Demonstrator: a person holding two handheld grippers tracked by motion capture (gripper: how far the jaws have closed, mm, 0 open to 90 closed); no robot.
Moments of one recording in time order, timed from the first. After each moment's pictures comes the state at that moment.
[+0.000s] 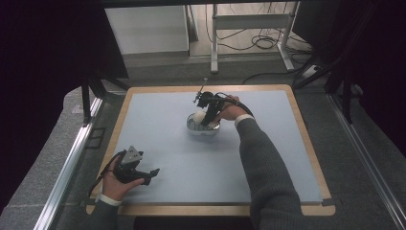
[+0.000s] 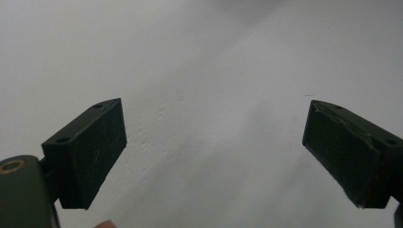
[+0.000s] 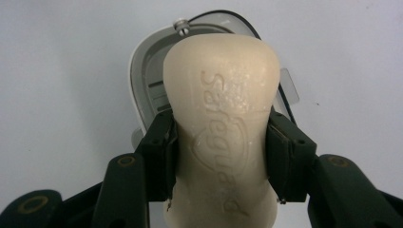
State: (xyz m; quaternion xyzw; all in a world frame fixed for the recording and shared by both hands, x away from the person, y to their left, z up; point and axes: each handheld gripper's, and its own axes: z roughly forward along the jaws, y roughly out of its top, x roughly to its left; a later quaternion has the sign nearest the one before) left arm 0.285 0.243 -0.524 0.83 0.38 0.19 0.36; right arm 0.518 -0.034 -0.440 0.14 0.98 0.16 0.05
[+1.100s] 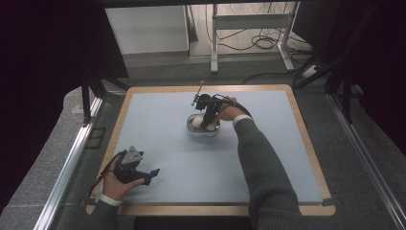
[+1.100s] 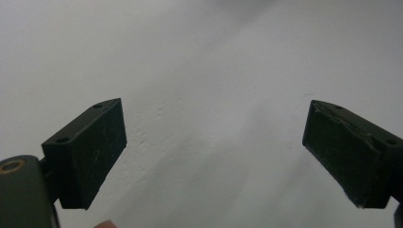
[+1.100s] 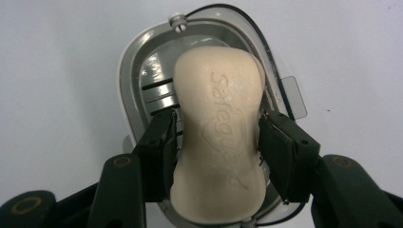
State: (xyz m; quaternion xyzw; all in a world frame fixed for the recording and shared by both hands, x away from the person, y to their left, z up) left arm 0.285 0.242 -0.525 0.83 0.38 0.19 0.36; right arm 0.520 -0.028 -0.449 0.12 0.98 0.15 0.05
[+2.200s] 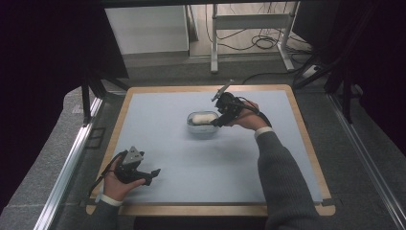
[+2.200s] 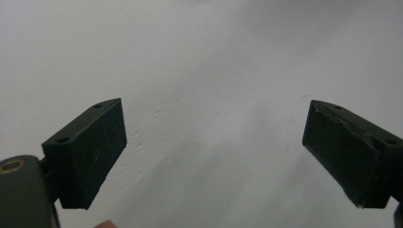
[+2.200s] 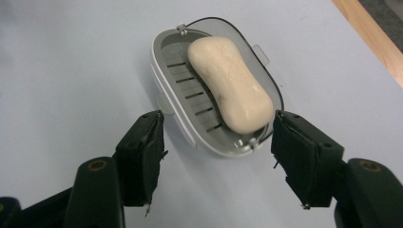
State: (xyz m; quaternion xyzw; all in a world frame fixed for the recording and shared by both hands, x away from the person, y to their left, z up) left arm 0.285 0.240 -0.524 0.83 0.37 0.19 0.36; right arm 0.477 -0.096 -0.416 0.20 0.94 0.27 0.11
